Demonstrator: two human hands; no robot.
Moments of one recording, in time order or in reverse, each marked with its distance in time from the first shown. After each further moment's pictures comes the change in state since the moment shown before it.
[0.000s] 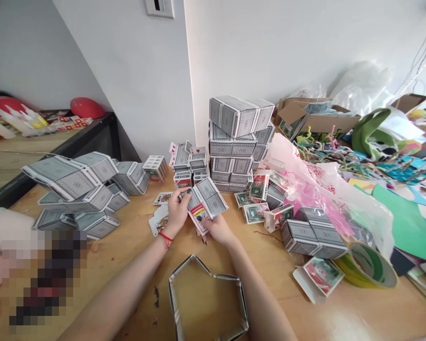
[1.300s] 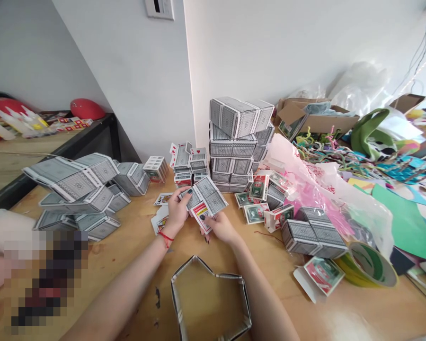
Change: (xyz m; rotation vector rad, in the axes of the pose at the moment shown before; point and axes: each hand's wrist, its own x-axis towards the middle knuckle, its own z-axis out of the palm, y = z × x) left_hand 0.005 -0.007 0.001 -0.160 0.013 -0.144; right_hand 0.001 -0.001 -0.011 -0.031 -0.013 0.037
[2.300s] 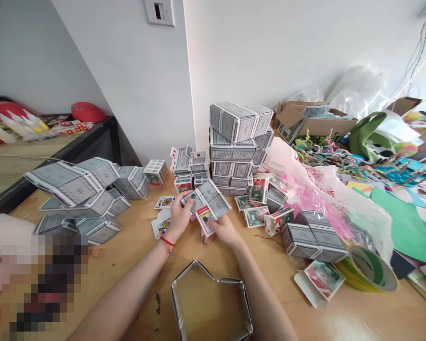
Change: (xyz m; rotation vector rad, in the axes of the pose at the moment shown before) left_hand -0.005 0.006 0.000 0.133 -0.079 0.085; right_hand -0.004 -0.006 -0.004 0.001 0.003 -0.013
